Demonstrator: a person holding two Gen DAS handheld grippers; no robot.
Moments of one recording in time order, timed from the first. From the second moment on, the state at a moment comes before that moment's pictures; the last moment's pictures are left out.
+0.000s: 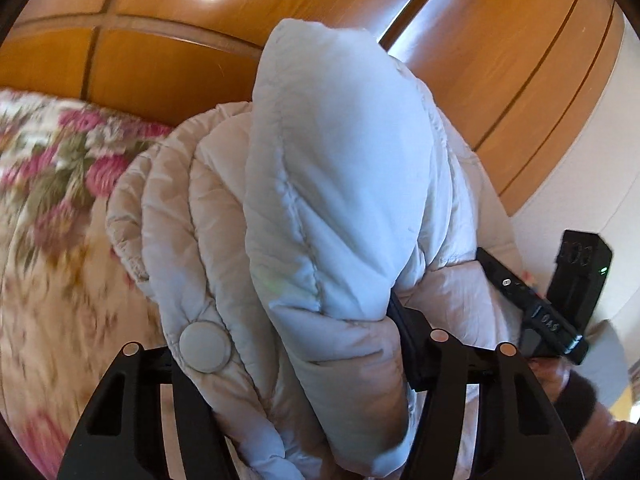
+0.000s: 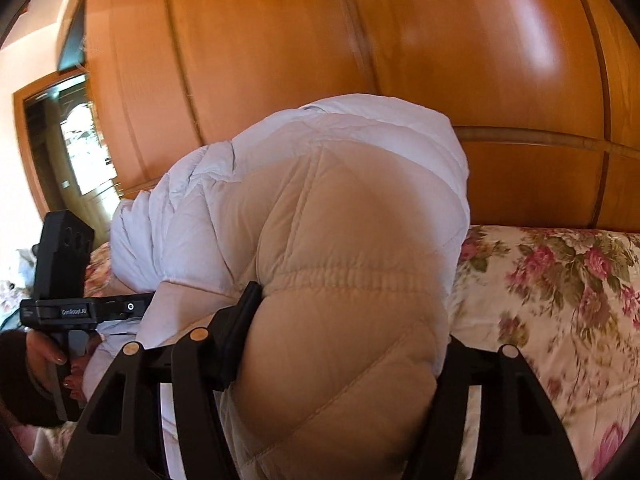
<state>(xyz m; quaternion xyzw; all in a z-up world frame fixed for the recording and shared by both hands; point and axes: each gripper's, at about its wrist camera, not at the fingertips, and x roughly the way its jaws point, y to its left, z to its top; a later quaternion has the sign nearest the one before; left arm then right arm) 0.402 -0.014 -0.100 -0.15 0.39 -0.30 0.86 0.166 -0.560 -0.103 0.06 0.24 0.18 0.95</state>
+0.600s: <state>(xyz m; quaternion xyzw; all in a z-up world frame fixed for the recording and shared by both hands) 0.374 -0.007 -0.108 -0.12 0.39 -0.20 0.89 0.144 -0.589 -0.121 0.11 0.28 0.06 0.95</state>
